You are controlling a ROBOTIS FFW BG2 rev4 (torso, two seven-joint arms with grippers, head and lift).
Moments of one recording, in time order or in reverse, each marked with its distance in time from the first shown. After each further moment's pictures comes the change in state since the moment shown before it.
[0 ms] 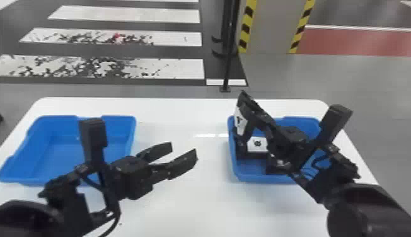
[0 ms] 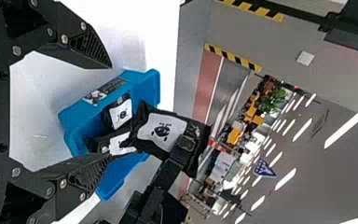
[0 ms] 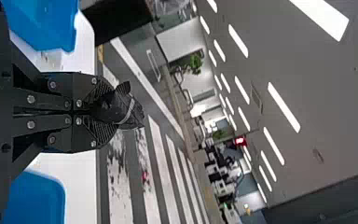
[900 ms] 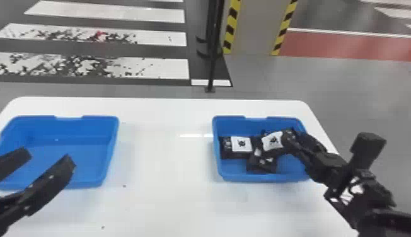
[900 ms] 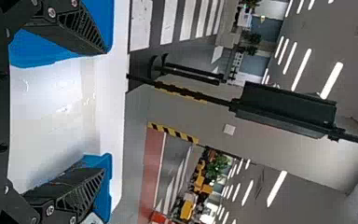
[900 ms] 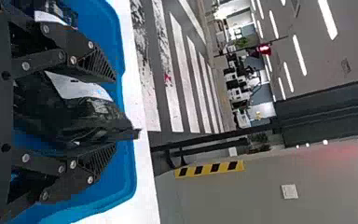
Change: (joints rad) left arm 0.465 -0.112 0.461 -0.410 0.026 -0.213 -0.042; right arm 0.115 -0.007 -0.270 0.014 0.162 0.029 -0.072
